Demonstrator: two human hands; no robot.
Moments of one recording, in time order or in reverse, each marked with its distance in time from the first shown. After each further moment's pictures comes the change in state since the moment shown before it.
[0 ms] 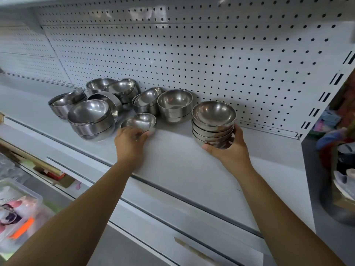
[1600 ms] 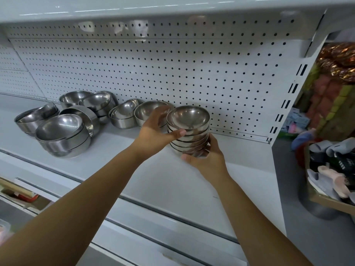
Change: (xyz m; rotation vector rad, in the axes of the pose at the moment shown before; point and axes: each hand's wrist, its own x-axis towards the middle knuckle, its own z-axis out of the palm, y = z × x) left_hand 0.005 0.134 0.027 -0.541 -0.488 0.178; right_hand -0.001 0.005 -0.004 0.026 0.009 0.049
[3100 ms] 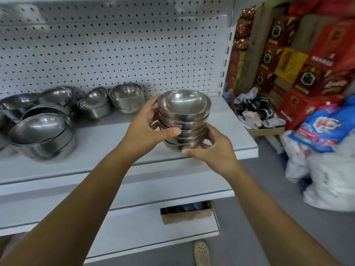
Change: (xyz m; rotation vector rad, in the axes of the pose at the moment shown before) left_hand -0.109 0.021 -0.085 -0.337 -0.533 0.096; right_hand -0.199 -0.077 0.049 -0.072 0.316 -0.006
